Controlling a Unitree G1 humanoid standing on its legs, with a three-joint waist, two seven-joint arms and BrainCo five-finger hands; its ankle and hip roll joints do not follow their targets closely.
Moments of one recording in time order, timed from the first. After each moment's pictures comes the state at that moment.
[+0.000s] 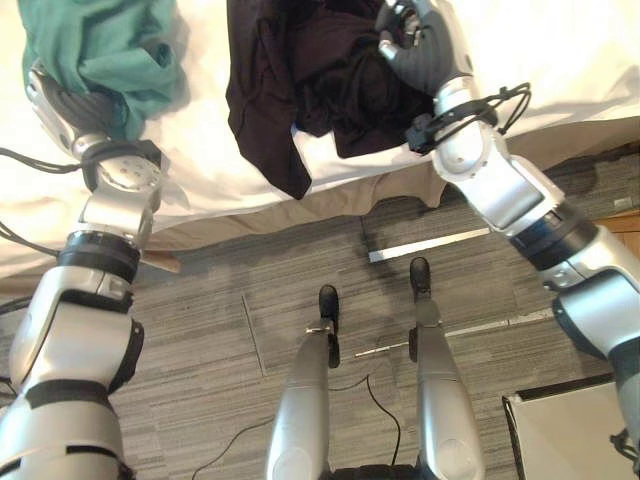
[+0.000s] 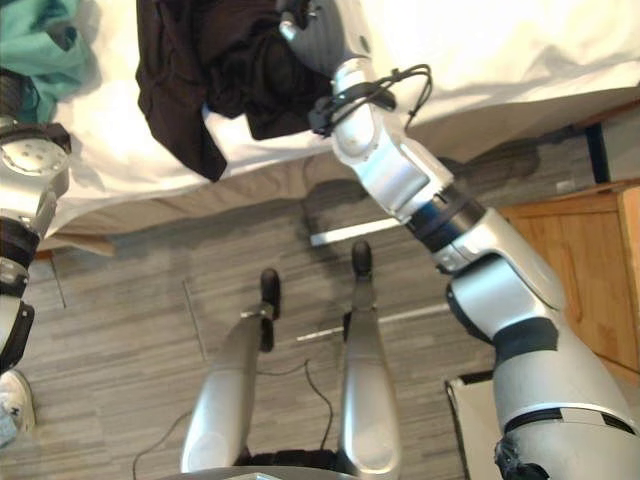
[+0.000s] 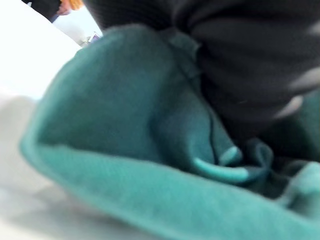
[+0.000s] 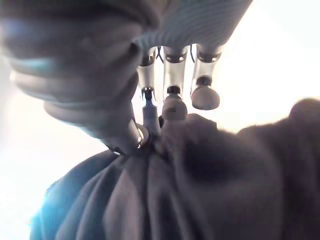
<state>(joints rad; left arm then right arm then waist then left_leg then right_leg) -1.06 0.85 -0.41 0.84 -0.36 0.04 0.71 -1.29 -0.57 0.70 0.29 0.02 0.20 -0.47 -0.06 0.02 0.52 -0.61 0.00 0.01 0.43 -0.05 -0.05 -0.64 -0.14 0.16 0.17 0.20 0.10</state>
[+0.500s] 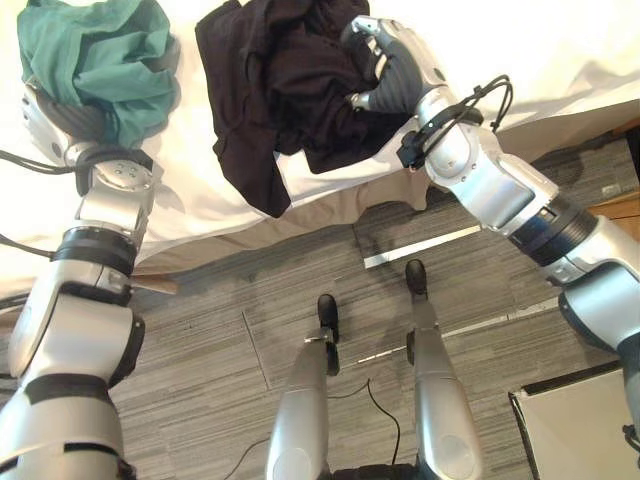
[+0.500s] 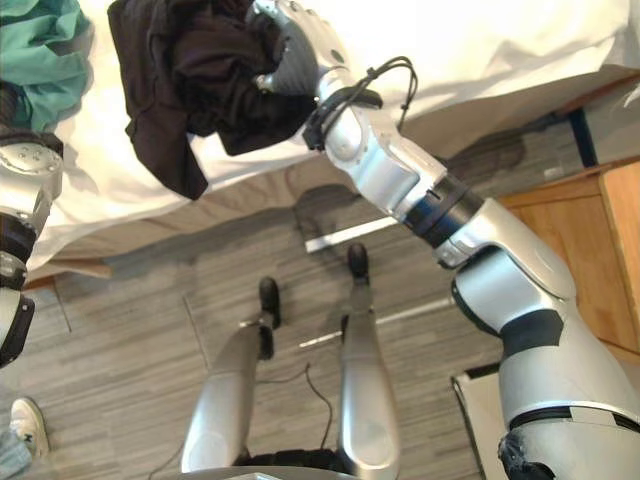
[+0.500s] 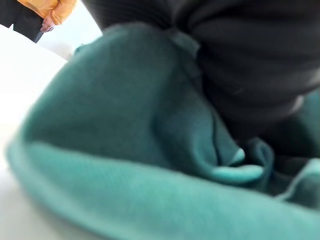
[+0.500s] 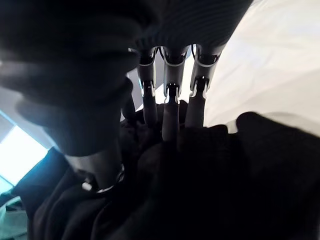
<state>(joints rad) -1.16 0.84 -0.47 1.00 -0.35 0.10 0.68 -1.41 -0.53 0.90 0.37 -0.05 0.21 -0.29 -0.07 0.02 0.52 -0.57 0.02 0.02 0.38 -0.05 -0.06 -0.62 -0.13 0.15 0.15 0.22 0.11</state>
